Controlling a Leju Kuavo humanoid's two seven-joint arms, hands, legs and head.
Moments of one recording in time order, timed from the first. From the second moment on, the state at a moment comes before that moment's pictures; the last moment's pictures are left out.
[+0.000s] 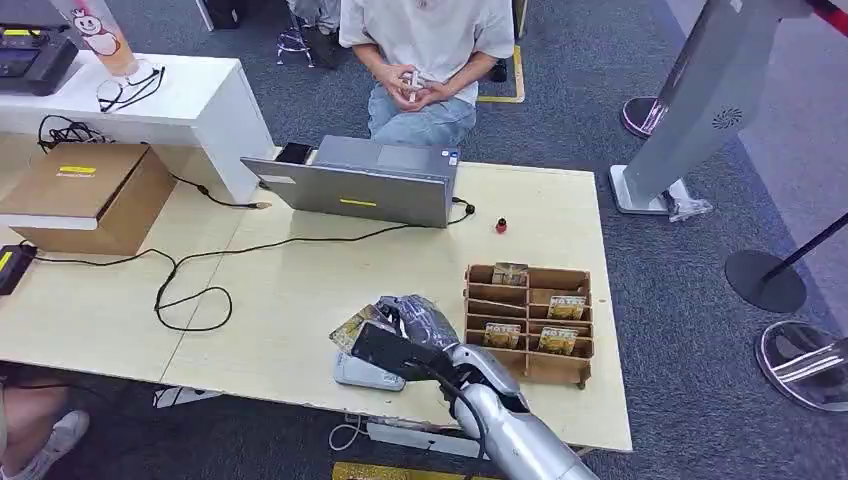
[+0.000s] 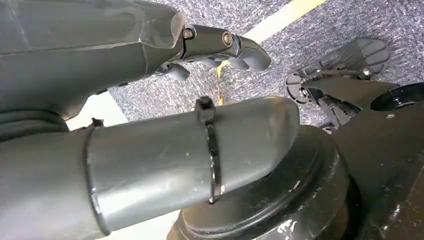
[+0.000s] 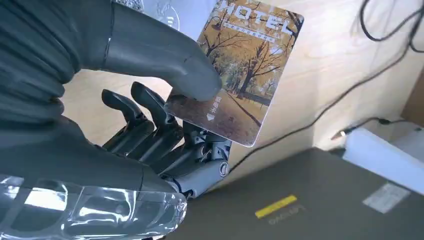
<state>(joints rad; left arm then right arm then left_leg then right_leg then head) -0.06 -0.02 0.73 -0.22 -1.03 -0.42 -0.09 -0.43 0.18 0.64 -1.00 0.48 0.00 -0.10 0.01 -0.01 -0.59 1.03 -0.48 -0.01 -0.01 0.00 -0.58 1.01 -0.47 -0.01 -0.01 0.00</state>
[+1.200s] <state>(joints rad) -0.04 -0.02 0.72 -0.22 -1.00 -0.40 -0.11 -0.35 0.12 0.54 -1.34 0.39 -0.07 -0.21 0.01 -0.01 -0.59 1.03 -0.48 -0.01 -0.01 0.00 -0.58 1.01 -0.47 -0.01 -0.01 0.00</state>
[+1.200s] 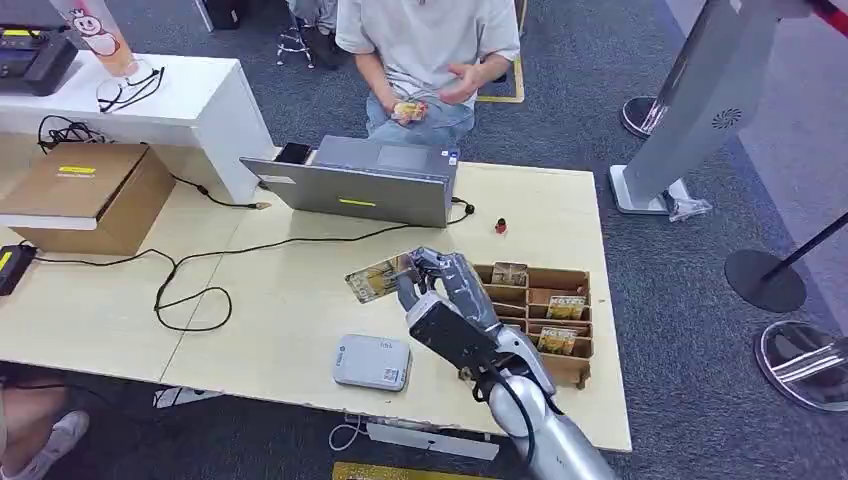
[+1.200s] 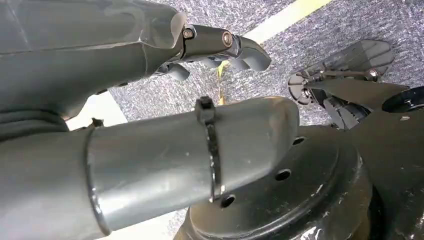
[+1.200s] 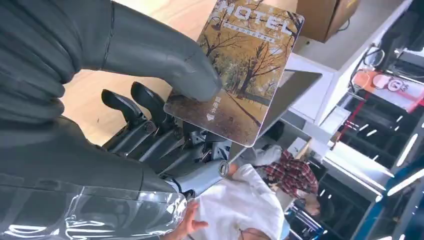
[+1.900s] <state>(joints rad) -0.05 -0.03 0.72 -0.22 -1.02 -0.39 -0.10 -0.38 0.13 0.49 -1.35 0.50 -0.29 -0.22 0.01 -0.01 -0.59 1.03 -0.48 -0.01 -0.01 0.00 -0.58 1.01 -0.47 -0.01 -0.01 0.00</state>
